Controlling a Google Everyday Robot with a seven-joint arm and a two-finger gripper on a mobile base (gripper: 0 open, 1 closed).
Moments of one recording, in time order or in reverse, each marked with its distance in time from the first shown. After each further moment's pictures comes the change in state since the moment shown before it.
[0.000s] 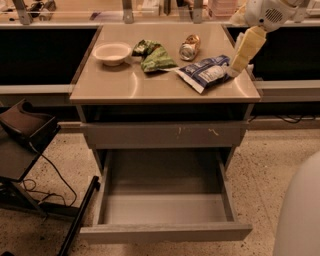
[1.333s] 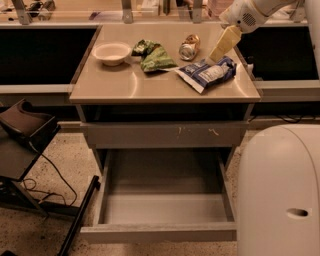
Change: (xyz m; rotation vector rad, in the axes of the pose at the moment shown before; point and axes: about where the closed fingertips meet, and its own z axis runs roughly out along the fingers) arm -0.010 -0.077 0.053 0.092 -0.153 0.112
